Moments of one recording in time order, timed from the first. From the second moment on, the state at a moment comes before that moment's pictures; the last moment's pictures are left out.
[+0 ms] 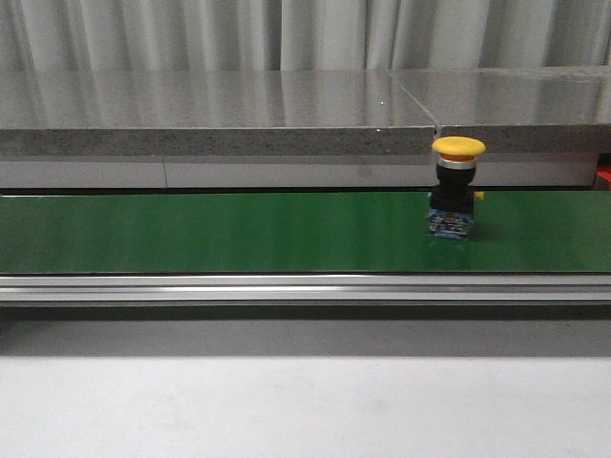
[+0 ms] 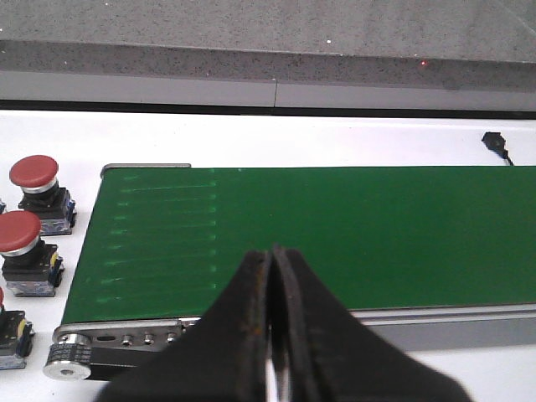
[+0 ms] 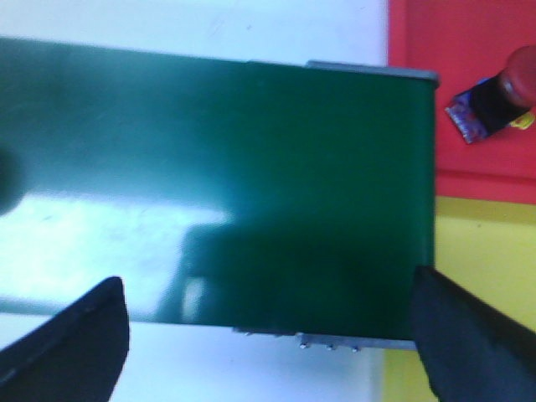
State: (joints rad) left arm -0.16 0.52 -0.46 -0.03 0.40 -0.06; right arm -0.04 1.27 -0.98 -0.07 0.79 -0.01
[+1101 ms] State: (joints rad) left arm -0.16 0.52 -0.46 -0.03 0.40 -0.06; right arm 0.17 1.52 -1.09 0.11 0.68 -0.16
